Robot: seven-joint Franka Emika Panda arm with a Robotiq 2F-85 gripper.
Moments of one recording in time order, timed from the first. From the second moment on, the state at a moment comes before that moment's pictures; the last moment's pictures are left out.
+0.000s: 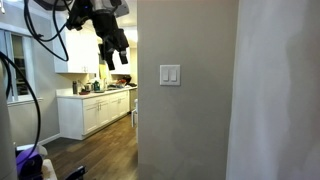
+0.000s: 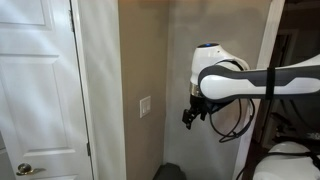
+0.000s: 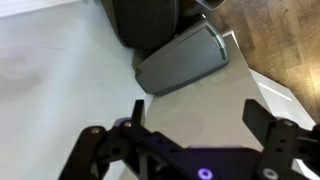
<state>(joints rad) 0.02 -0.98 0.21 -2.70 -0.05 1.90 0.18</state>
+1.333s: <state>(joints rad) 0.04 -0.47 -0.04 -2.55 -0.02 2.47 -0.02</state>
